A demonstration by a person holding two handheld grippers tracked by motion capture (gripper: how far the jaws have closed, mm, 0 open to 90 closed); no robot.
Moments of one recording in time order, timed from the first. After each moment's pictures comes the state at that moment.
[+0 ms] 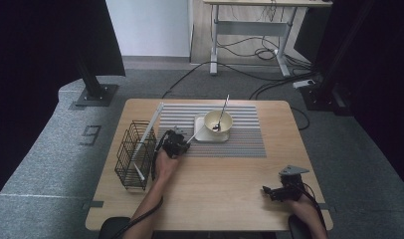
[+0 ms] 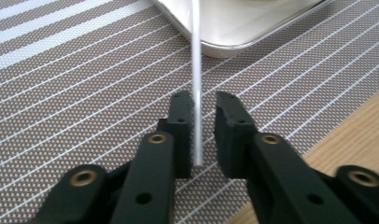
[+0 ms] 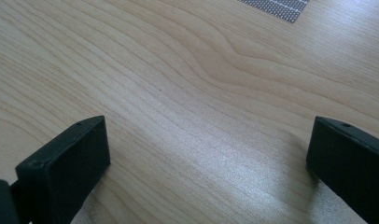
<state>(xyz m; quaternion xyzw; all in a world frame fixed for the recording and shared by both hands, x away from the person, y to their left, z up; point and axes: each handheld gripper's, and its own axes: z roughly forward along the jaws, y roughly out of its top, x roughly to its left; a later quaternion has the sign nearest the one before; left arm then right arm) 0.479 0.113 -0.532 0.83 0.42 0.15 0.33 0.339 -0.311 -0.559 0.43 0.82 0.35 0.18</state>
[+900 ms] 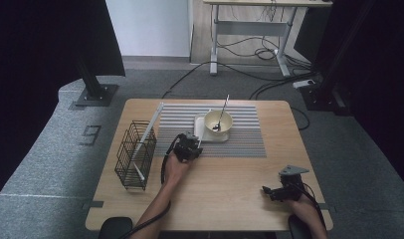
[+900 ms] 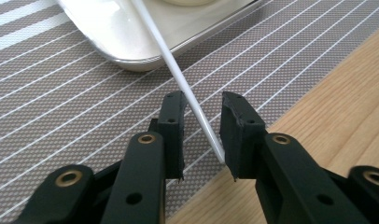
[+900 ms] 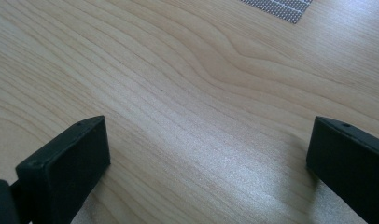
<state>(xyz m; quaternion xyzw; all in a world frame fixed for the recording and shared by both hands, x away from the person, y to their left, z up) 0.464 0.075 -0.534 0.84 0.39 0.14 0.35 0.339 -0.310 -0.559 0.42 0.82 0.35 0.17</state>
